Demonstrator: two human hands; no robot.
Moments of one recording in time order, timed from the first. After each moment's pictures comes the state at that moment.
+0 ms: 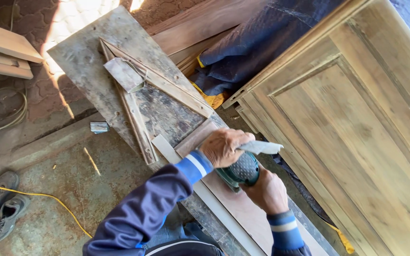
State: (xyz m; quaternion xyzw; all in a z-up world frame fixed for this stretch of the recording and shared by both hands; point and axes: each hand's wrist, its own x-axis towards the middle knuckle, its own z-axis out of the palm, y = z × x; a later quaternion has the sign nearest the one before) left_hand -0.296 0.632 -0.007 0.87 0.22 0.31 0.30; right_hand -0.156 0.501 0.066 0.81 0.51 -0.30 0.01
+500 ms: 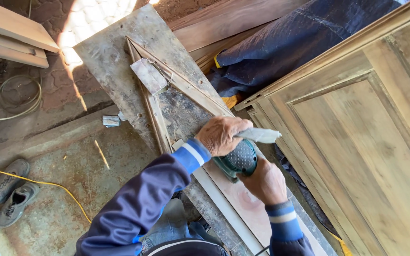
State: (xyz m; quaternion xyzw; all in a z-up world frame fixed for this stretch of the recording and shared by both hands) left_hand -0.360 0.692 -0.002 0.87 0.28 0.28 0.30; right_hand -0.209 0.564 0.063 0.79 0.55 -0.27 0.01
